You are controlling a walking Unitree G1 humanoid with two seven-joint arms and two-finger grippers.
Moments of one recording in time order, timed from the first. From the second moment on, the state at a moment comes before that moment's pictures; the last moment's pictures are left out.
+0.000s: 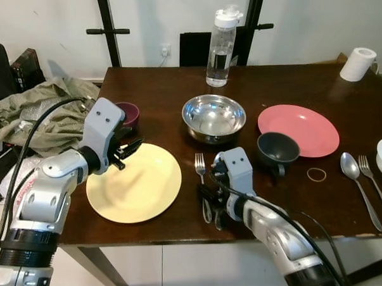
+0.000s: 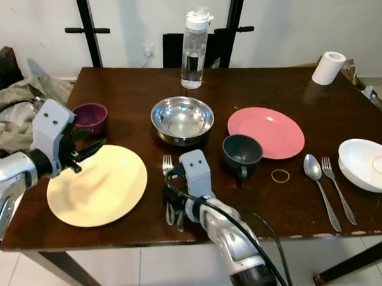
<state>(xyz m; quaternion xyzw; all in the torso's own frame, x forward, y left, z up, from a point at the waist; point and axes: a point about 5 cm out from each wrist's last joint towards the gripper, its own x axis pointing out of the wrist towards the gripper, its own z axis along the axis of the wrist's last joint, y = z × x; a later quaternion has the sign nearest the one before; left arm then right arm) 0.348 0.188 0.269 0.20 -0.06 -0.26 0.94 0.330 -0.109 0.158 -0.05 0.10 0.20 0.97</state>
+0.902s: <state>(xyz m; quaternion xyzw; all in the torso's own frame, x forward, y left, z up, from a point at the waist) 0.346 0.174 0.253 0.17 -0.05 -0.27 0.95 0.296 -0.136 0.178 -0.08 0.01 0.12 0.99</state>
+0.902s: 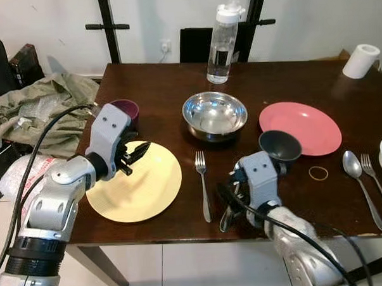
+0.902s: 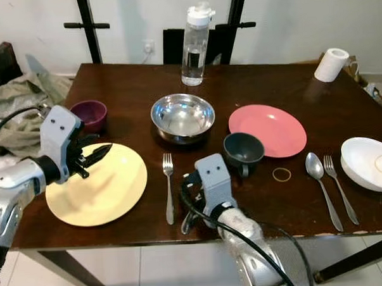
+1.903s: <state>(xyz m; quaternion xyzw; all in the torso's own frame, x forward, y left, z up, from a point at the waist) 0.346 0.173 0.253 0.17 -0.05 -0.26 0.95 0.320 -0.135 0.144 -0.07 0.10 0.03 0.99</state>
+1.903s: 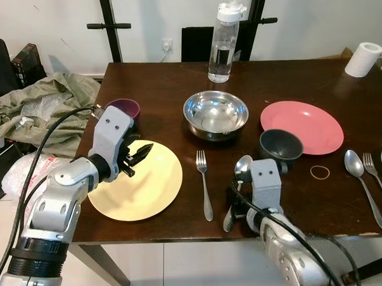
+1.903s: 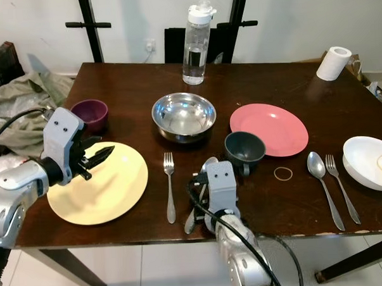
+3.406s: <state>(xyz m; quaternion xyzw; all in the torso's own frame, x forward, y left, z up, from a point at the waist) 0.346 0.155 0.244 0.14 -0.05 -0.25 0.96 0.288 -0.144 0.194 0.09 -0.05 0.13 0.99</state>
